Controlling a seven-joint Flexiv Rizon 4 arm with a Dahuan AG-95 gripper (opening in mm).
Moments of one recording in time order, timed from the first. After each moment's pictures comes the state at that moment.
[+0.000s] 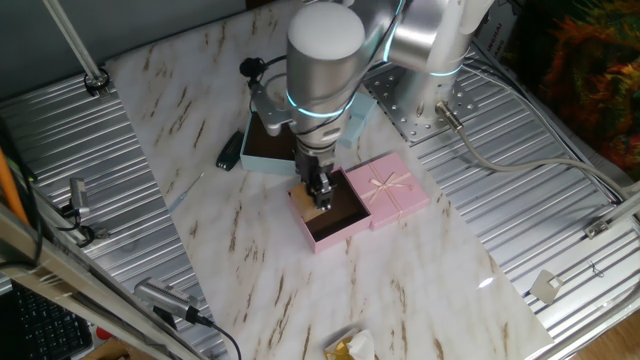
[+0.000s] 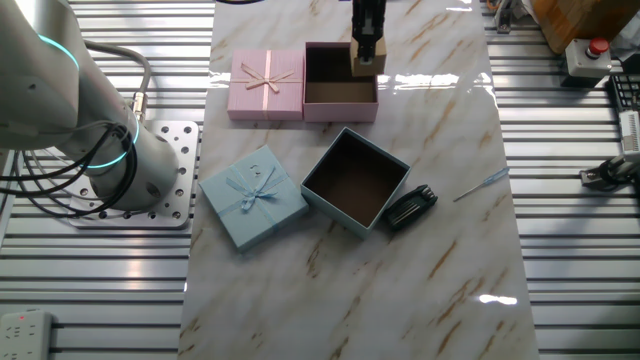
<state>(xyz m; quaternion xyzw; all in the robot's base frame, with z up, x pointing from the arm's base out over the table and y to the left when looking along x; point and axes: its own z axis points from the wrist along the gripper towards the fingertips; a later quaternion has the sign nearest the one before) 0.430 0.188 0.152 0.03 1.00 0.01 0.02</state>
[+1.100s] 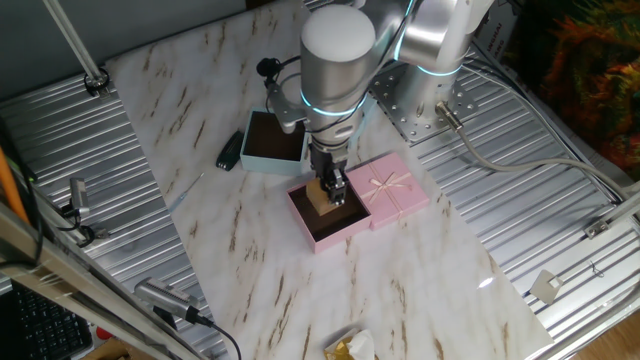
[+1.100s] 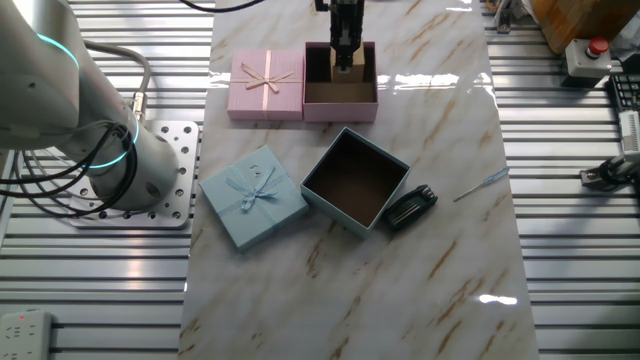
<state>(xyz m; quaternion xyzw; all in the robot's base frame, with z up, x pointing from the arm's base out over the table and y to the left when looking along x) 0.398 0.179 0.124 0.05 1.00 0.01 0.01</state>
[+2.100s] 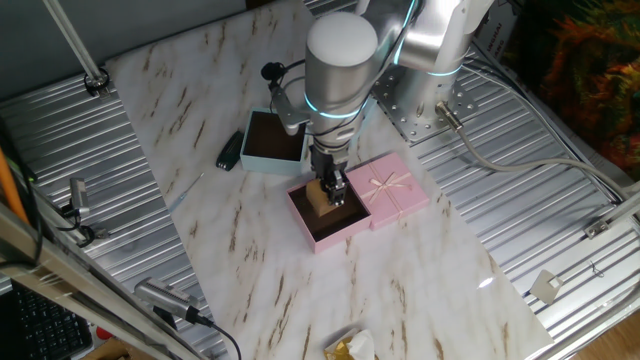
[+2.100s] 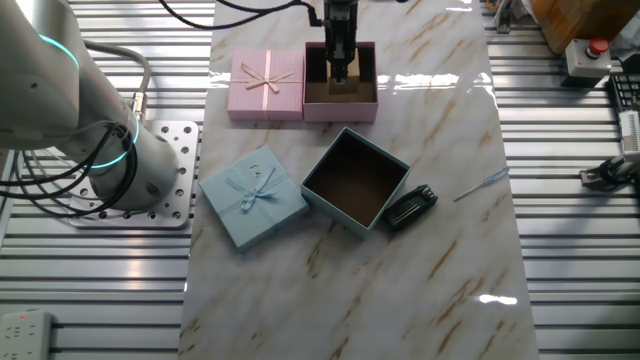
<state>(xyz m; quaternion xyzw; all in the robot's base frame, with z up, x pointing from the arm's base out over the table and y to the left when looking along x) 0.400 0.174 0.105 0.04 1.00 0.01 0.02</state>
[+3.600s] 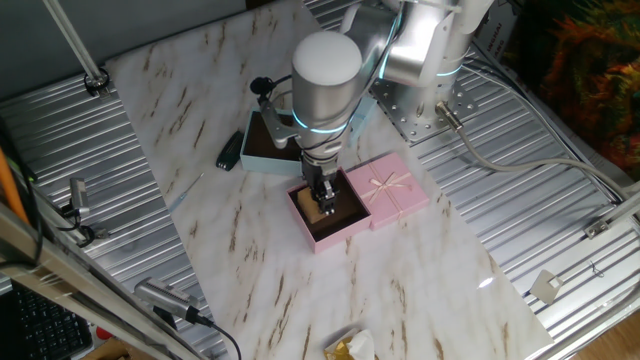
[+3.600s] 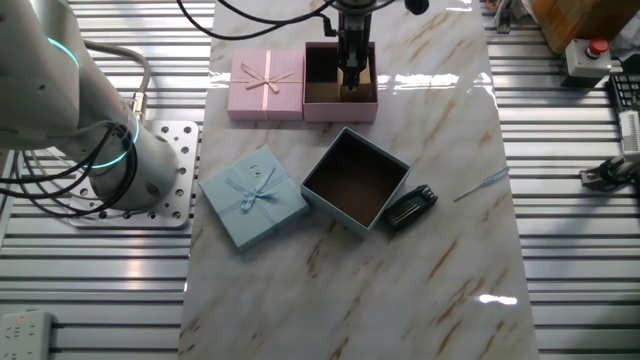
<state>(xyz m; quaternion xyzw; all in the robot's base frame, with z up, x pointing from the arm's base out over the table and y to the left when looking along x) 0.418 0.172 0.084 0.04 1.00 0.01 0.01</state>
